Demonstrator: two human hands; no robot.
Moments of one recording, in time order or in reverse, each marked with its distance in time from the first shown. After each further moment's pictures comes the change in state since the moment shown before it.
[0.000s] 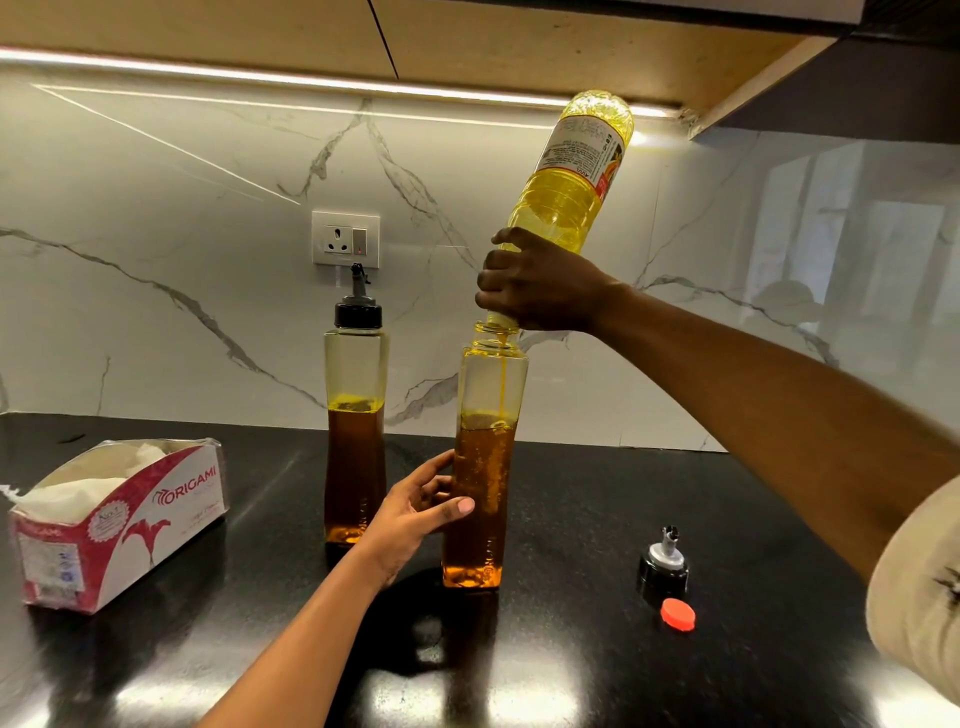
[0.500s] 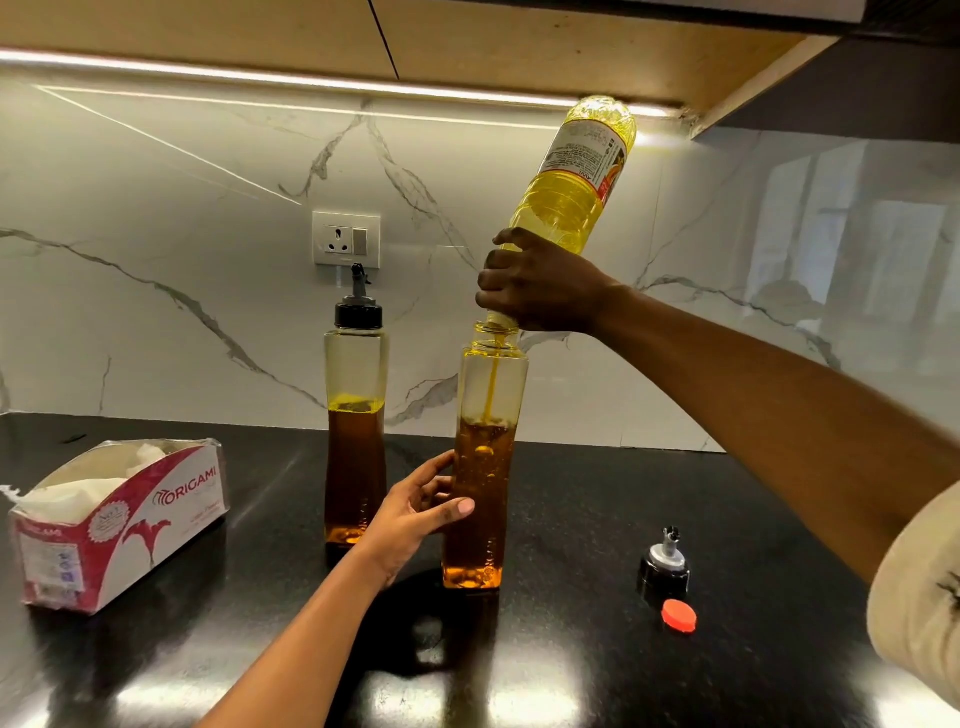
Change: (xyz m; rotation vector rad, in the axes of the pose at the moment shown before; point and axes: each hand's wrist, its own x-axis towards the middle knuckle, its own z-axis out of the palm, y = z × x) left_hand 0.000 0.000 0.000 -0.003 0.005 0.002; right_hand 0.000 -0.001 -0.001 0.042 0.003 0.012
